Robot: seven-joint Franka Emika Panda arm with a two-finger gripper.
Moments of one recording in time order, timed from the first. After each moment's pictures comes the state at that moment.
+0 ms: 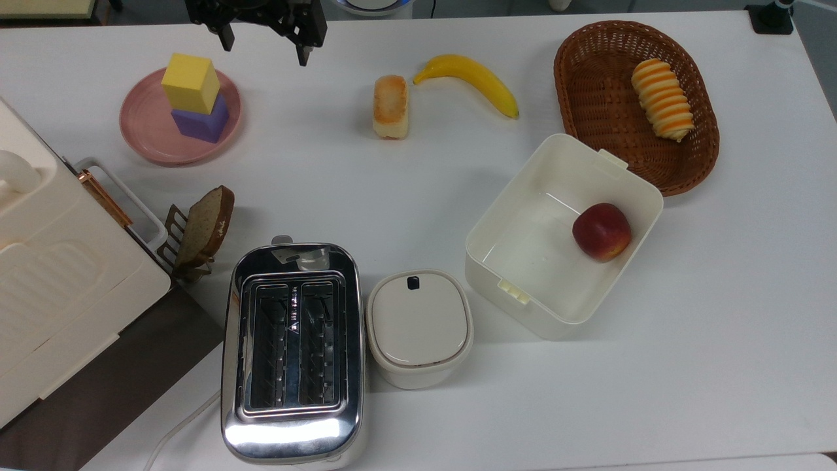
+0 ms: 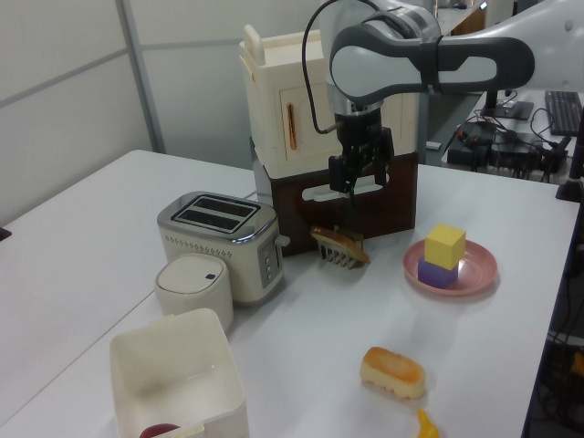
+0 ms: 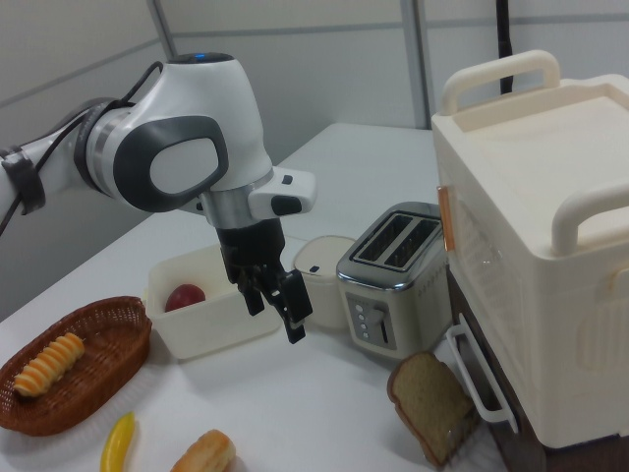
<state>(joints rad) -0.02 0.07 -0.12 -1.60 -0.05 1.62 0.05</state>
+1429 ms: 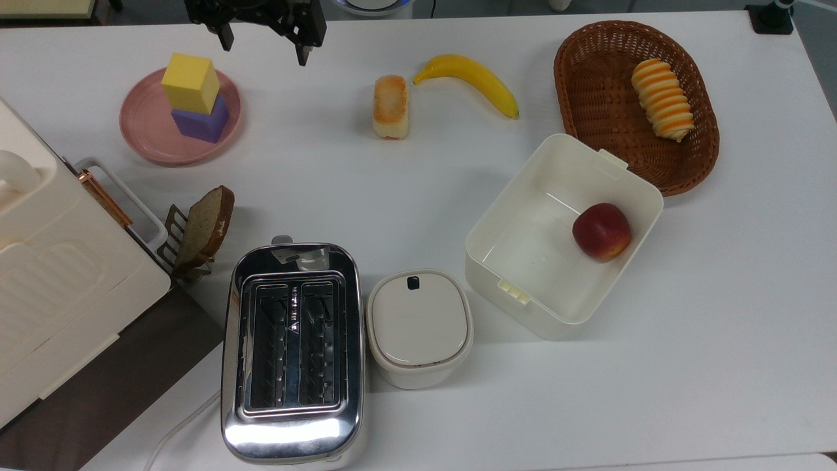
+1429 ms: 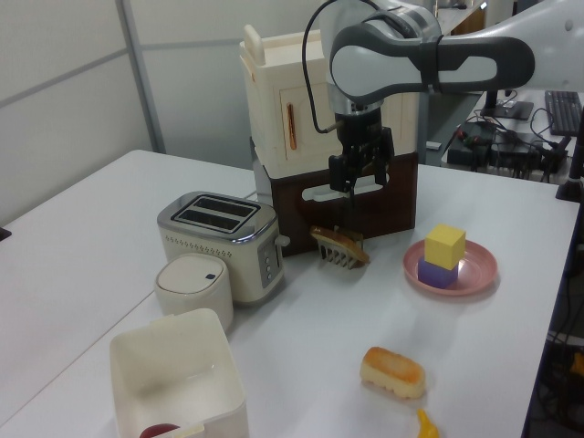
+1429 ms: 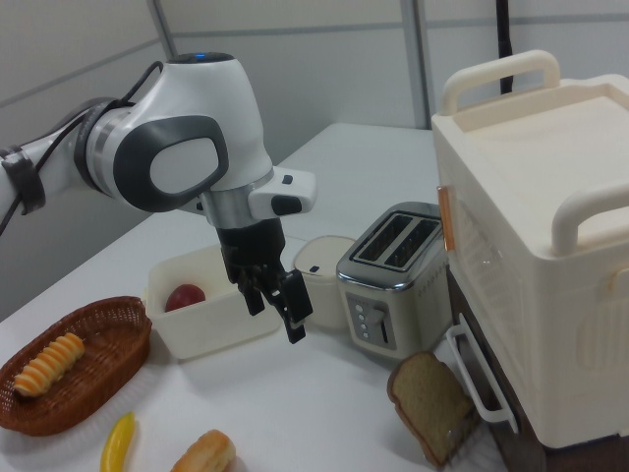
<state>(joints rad) -0.02 0.07 -0.12 -1.60 -0.05 1.62 0.05</state>
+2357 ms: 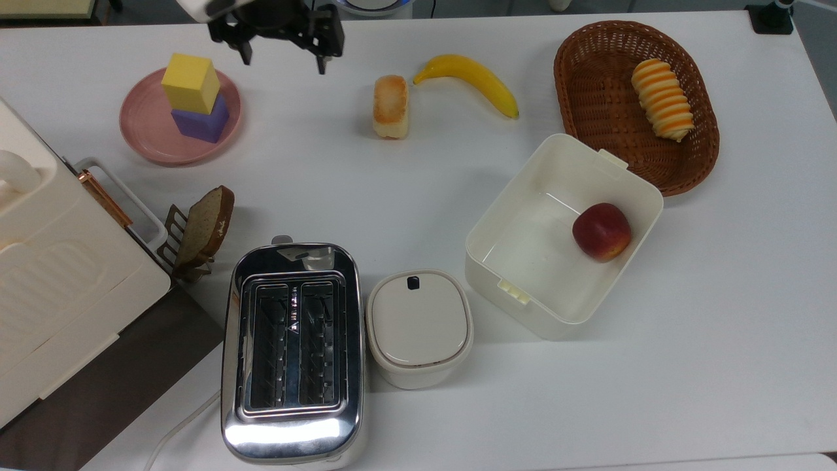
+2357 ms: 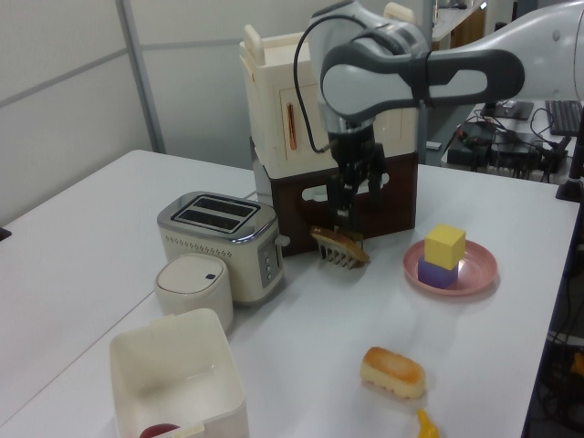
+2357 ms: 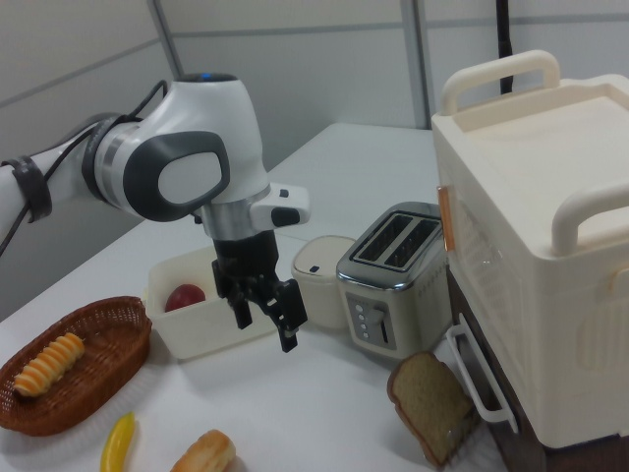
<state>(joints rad) 0.01 0.09 -0.10 -1.64 -0.05 1.61 -0.03</state>
